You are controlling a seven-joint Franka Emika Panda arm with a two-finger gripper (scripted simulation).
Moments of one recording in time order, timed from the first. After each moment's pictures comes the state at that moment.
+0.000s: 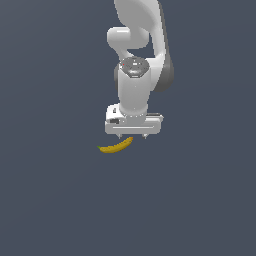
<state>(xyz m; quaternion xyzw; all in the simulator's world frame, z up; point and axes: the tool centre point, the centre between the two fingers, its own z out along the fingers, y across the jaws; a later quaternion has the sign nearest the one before) 0.002 0.017 0.174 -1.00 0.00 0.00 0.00</state>
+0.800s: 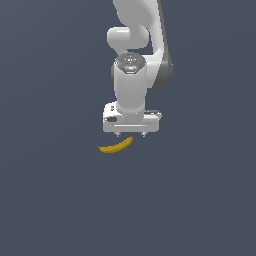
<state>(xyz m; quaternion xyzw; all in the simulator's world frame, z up) 0.001 0.012 0.184 -1.00 0.00 0.00 0.01</state>
